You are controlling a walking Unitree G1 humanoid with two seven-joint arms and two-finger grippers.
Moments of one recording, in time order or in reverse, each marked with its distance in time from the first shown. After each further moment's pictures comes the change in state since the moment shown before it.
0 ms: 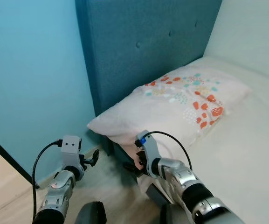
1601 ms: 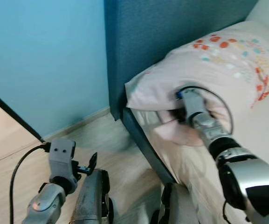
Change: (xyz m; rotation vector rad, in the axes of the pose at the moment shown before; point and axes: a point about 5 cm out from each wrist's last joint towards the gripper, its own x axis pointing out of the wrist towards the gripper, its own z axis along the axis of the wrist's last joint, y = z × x) left arm -0.077 -0.011 0.053 0.068 -0.050 0.017; right arm -0.104 -0.136 0.086 -0.098 -0.175 -0.893
